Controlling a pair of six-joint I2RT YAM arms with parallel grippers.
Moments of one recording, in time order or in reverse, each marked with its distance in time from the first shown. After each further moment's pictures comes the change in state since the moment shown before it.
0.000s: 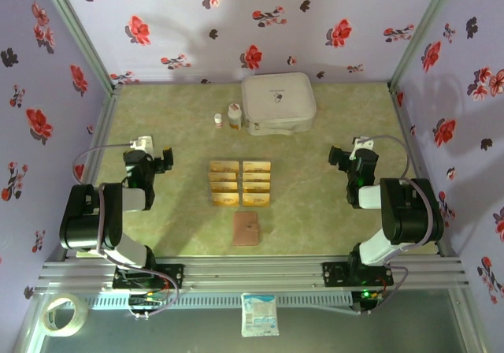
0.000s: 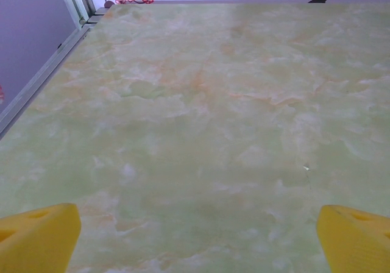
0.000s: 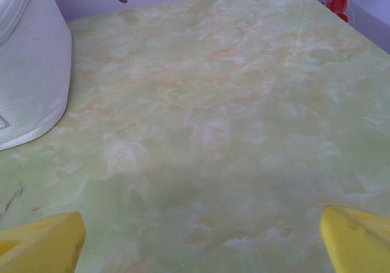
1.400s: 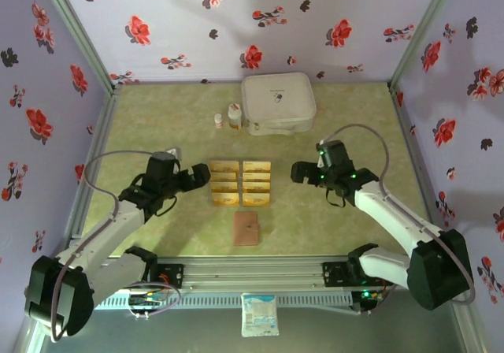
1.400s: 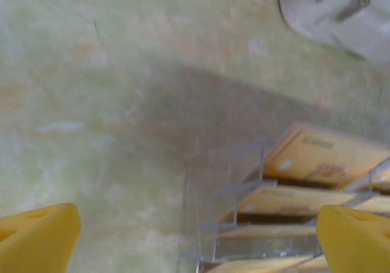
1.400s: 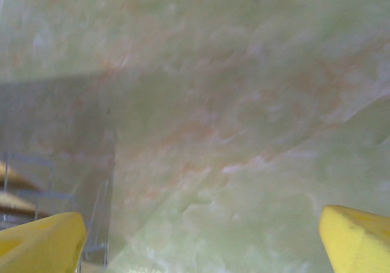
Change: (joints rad) left arm -0.438 -0.549 0.161 -1.075 0.167 -0.645; right arm 0.464 -0.423 0.327 -1.244 -0.139 0.356
